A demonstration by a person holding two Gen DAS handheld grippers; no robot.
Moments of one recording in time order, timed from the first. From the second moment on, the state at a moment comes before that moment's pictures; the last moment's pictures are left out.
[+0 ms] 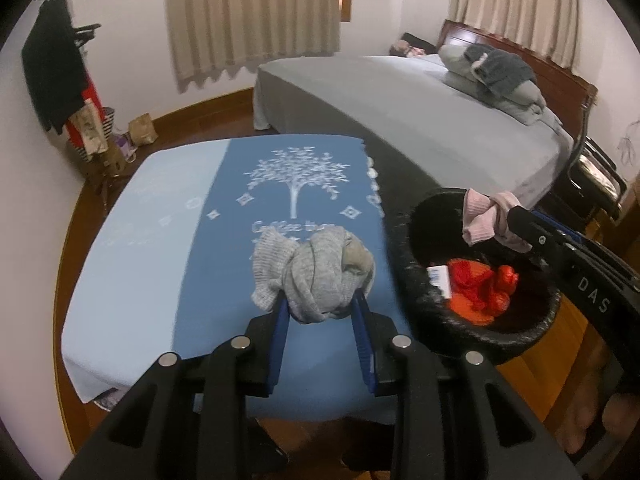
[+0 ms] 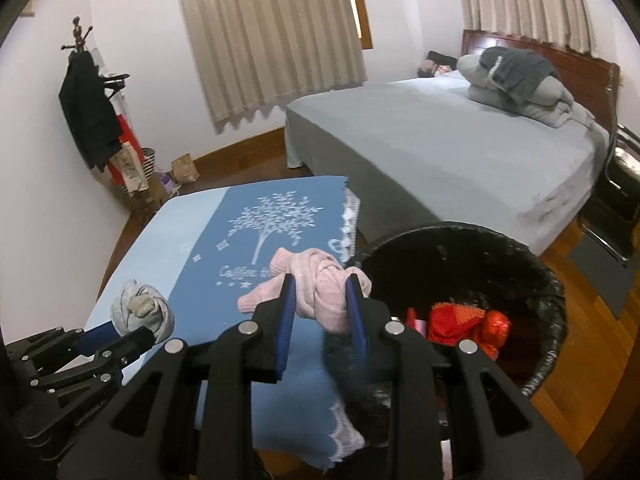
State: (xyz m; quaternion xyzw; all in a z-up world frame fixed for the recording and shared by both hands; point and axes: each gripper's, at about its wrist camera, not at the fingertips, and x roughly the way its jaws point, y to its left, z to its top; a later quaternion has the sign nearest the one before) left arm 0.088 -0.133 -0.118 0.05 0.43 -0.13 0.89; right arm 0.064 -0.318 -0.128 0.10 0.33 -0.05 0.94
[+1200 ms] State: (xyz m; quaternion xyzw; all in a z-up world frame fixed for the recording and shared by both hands) left arm 0.126 -0.326 -0.189 0.09 0.48 -0.26 0.83; right arm 0.081 -0.492 -0.205 0.12 0.40 -0.13 0.90
